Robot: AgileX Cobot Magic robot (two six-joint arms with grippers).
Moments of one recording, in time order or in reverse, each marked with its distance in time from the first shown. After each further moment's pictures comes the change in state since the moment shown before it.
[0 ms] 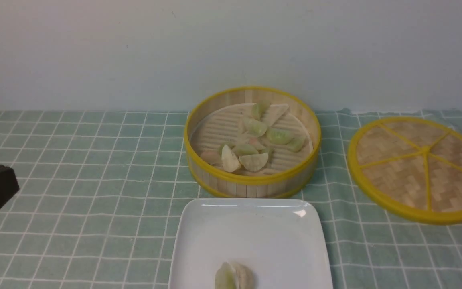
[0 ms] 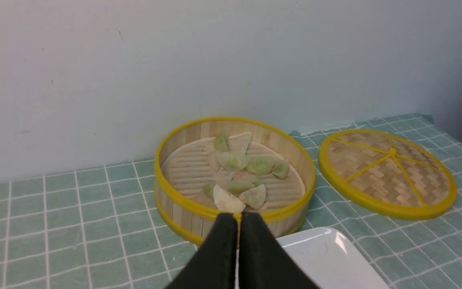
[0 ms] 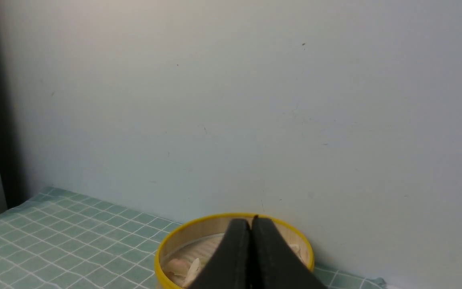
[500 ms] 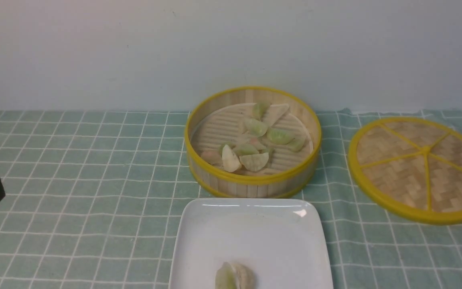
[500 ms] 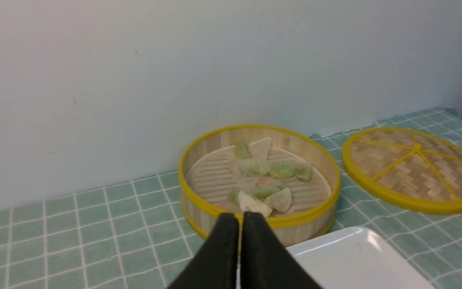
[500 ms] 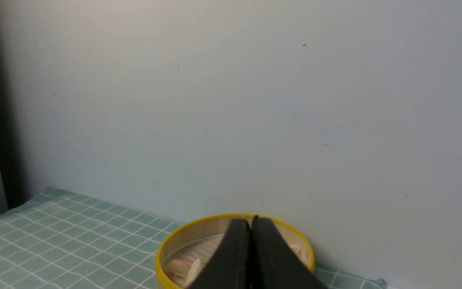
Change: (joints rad) right arm 0.000 0.000 0.000 -0.001 0.000 0.000; left arm 0.071 -0.064 0.073 0.002 -0.029 0.120
